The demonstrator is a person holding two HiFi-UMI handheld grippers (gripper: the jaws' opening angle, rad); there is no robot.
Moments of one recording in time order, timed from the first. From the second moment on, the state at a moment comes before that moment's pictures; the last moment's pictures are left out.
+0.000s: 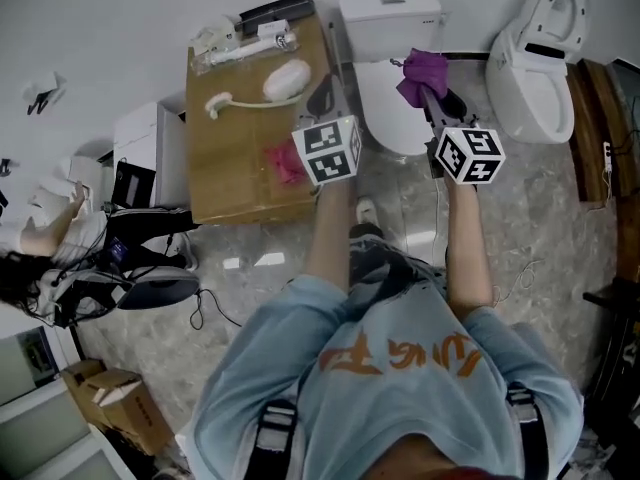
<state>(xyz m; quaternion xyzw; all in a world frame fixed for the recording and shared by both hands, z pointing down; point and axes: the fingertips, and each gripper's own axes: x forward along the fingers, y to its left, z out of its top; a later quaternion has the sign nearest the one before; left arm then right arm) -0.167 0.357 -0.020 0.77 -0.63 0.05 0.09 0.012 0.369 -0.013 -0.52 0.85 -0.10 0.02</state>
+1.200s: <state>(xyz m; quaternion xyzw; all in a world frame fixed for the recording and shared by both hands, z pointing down) -0.125 0.117 0.019 0.74 -0.66 0.03 0.14 0.043 0.060 0.003 -0.45 0.88 -0.12 -0.03</state>
